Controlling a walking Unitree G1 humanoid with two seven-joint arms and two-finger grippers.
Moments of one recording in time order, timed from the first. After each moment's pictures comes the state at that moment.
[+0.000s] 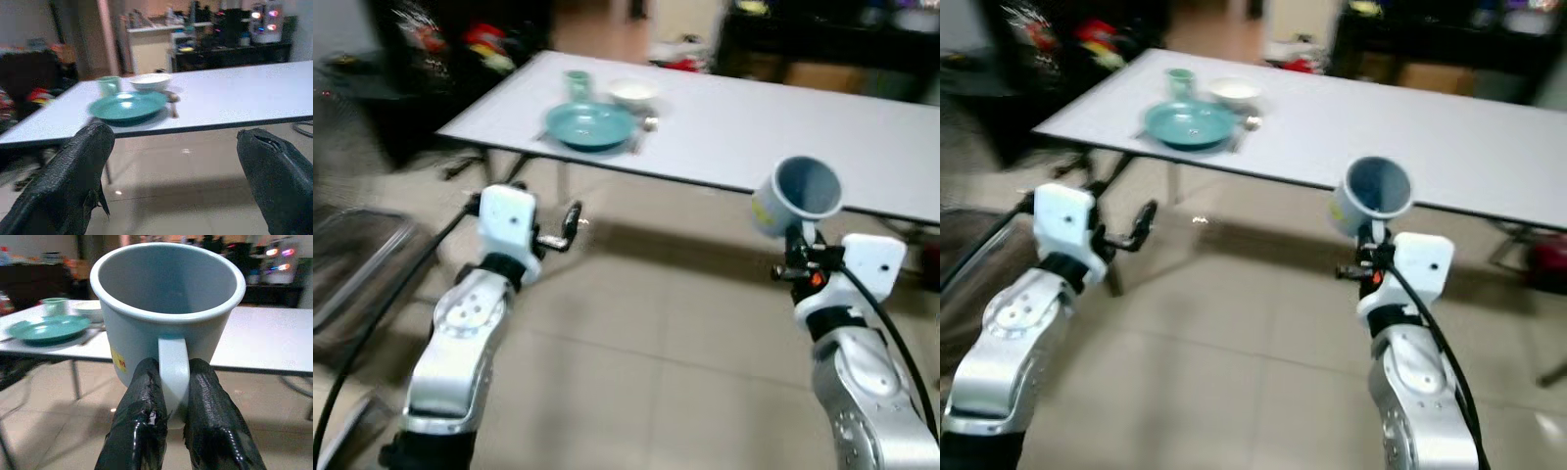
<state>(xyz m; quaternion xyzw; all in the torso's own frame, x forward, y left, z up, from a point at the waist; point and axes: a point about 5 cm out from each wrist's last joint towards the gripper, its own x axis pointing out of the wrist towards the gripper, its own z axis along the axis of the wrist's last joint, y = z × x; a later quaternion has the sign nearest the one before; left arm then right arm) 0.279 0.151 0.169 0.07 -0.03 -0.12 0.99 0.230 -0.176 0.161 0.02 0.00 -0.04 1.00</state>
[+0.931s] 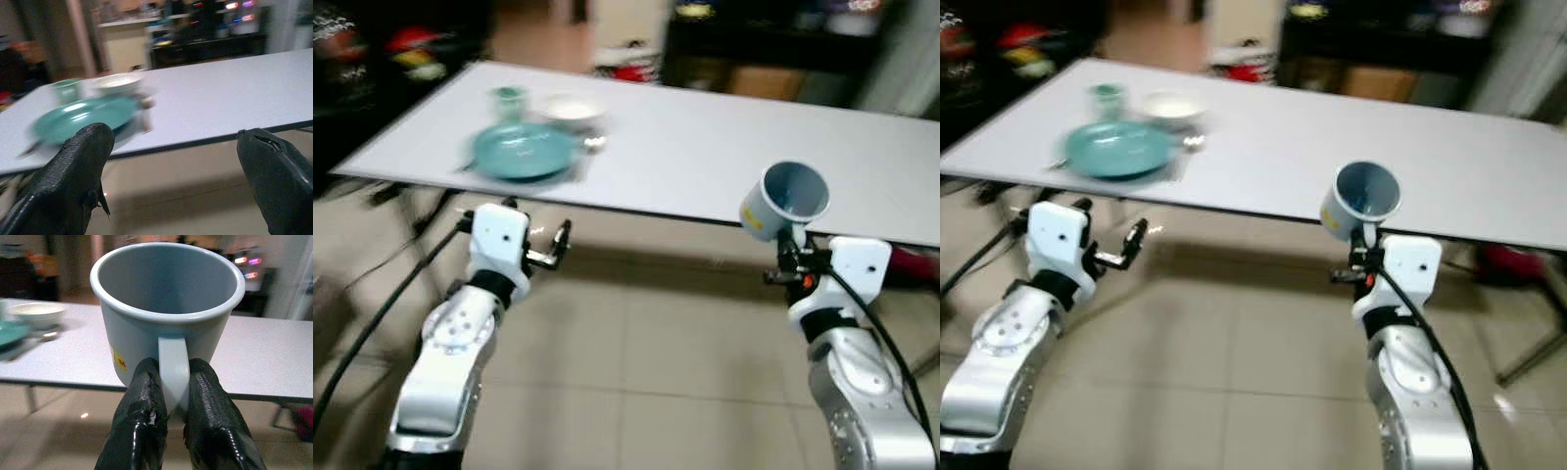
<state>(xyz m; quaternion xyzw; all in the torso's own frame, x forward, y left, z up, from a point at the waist) 0.267 0.158 0.157 0.09 -0.01 -0.12 0.99 0.233 -0.176 0.155 0.00 0.00 -0.03 1.00</state>
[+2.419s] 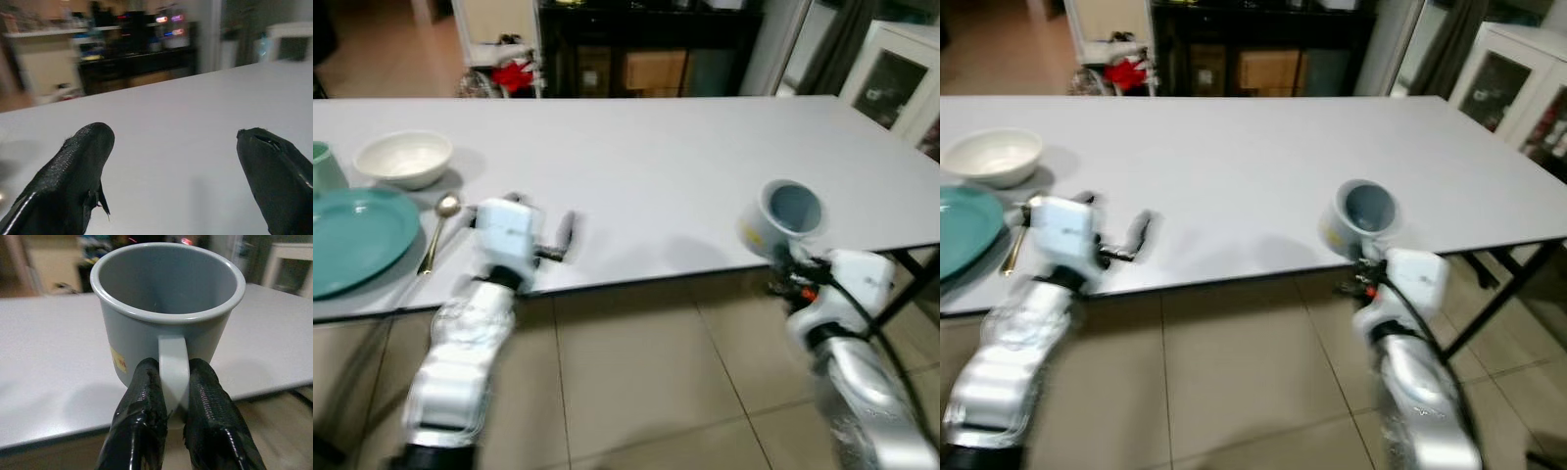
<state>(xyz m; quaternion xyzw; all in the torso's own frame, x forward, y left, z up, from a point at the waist) 0.271 0.138 0.160 0.07 -0.03 -0.13 0.99 0.227 -0.190 0.133 0.03 0.05 -0.04 1.00</state>
